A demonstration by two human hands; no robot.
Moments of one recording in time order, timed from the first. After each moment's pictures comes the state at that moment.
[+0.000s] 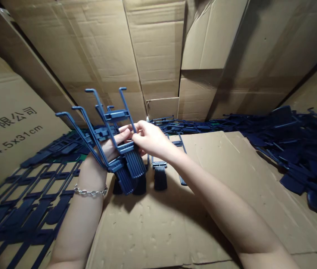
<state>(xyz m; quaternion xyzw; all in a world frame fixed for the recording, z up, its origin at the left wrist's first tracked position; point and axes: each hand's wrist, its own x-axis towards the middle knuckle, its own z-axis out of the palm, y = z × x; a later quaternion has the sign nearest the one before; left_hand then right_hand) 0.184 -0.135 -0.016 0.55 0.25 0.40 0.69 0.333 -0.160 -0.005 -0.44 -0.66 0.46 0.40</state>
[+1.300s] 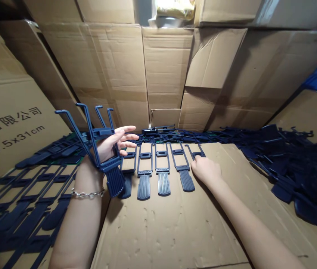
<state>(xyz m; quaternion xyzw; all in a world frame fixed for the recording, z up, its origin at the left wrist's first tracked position) 0.150 -0.133 0.000 0.55 0.30 0.43 0.65 0.438 -0.192 -0.078 -0.82 -0.57 0.05 -0.02</state>
